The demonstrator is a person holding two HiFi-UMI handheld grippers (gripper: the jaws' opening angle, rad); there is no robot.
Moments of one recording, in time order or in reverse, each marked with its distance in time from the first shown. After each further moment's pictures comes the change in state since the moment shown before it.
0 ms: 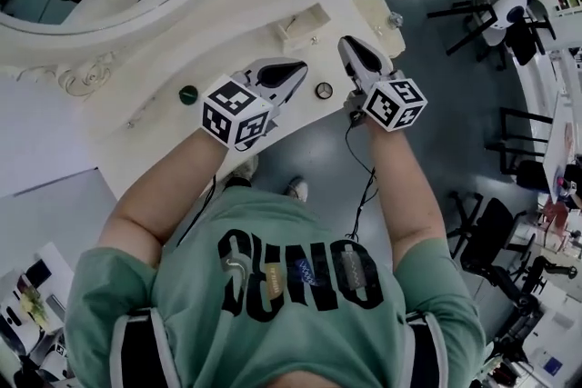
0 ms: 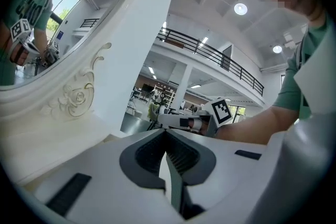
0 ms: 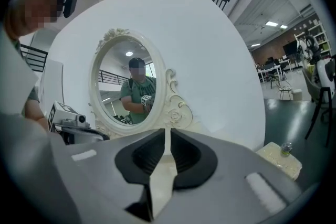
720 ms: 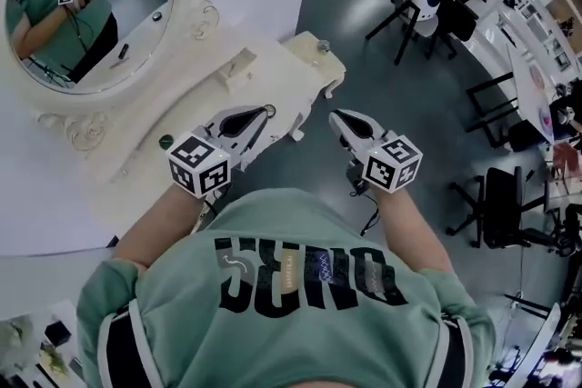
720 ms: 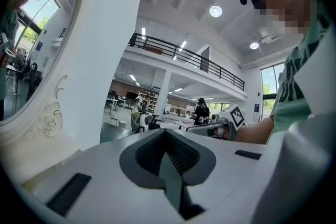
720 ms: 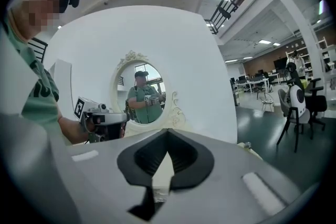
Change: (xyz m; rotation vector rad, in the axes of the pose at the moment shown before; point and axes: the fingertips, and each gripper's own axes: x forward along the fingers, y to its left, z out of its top) left arm -0.051 -0.178 0.046 0.149 -0.064 -0.142; right arm -0.259 0.090 0.033 -0.064 -0.023 -0.114
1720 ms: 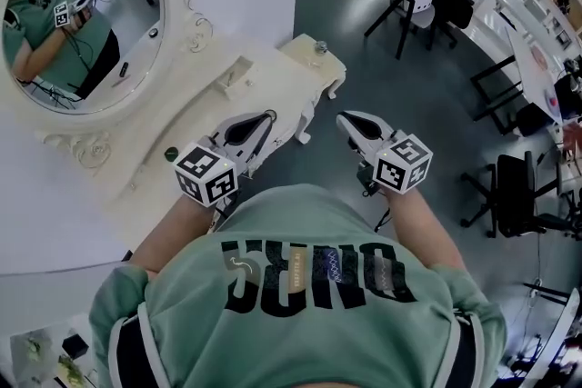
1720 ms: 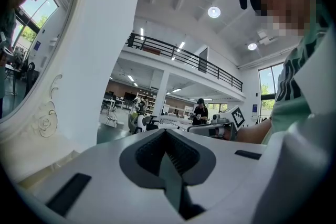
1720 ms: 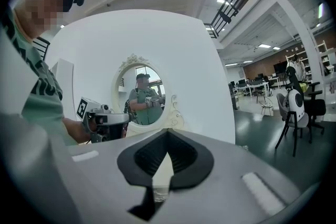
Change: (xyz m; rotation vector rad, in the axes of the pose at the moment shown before) left arm 0.012 -0.016 0.003 0.006 -0.011 -0.024; right arm -0.025 -0.005 0.007 -0.025 -0.037 -0.009
